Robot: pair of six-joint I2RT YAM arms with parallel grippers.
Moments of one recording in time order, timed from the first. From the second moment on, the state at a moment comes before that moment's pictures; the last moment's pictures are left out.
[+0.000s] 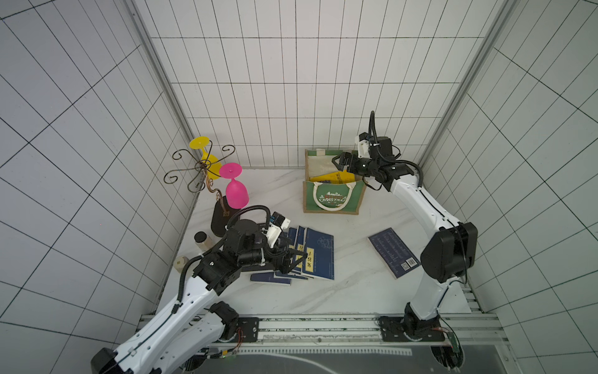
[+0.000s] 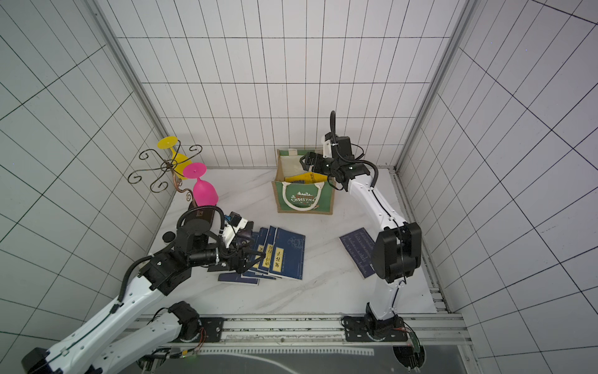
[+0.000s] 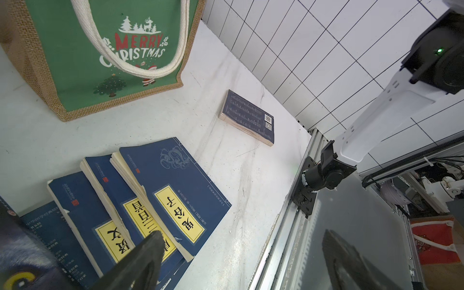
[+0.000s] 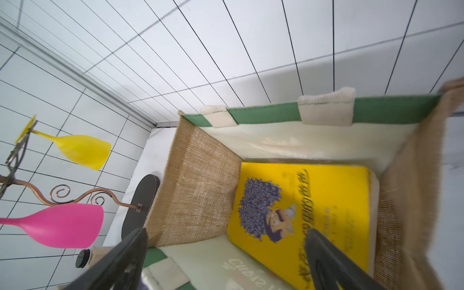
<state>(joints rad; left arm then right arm) -0.60 0.81 0.74 -0.43 0.57 -0.29 0.31 1.77 1.74 -0.44 -0.30 0.40</state>
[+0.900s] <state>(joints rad) -0.67 1.06 0.61 -0.20 0.40 -0.51 0.53 1.28 0.65 -0.06 -0.36 0.45</state>
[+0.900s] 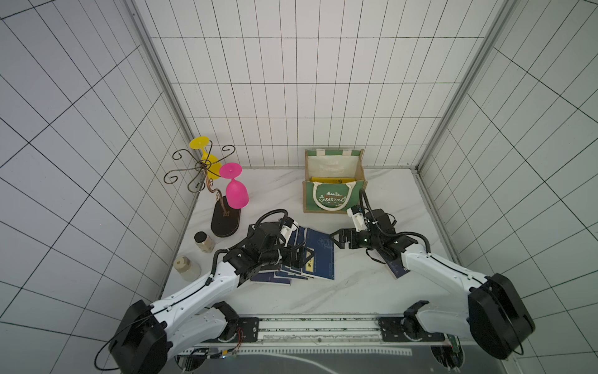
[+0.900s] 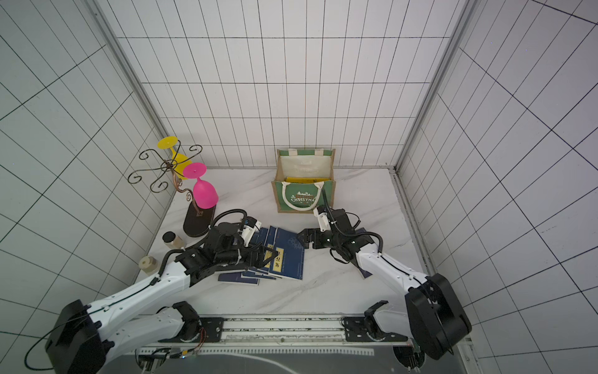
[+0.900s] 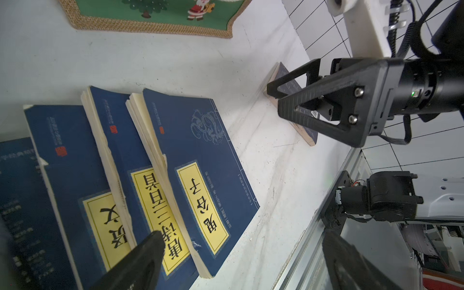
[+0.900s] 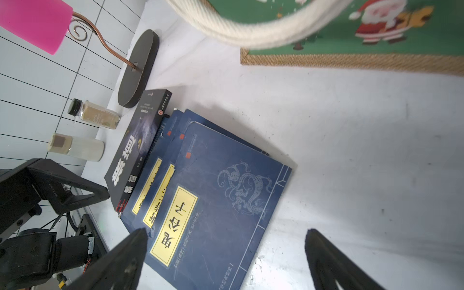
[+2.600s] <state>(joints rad) -0.62 1.11 0.48 -0.12 0.36 -0.65 0.73 1.61 0.41 0.76 -0.59 0.76</state>
